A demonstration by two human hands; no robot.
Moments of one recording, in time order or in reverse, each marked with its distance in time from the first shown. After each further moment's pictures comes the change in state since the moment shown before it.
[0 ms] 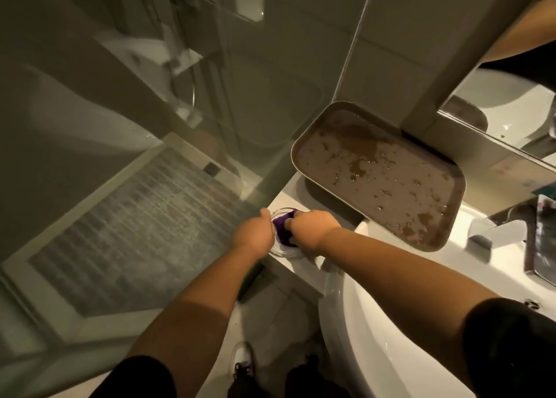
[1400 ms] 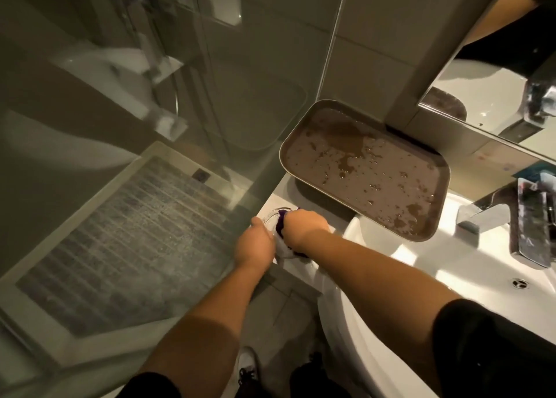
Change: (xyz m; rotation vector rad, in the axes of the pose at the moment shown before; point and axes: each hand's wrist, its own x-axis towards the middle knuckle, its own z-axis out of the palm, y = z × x) left_hand -0.008 0.011 0.019 -0.174 0.123 -0.131; right_hand 0.011 -0.014 -0.001 0.352 0.029 0.311
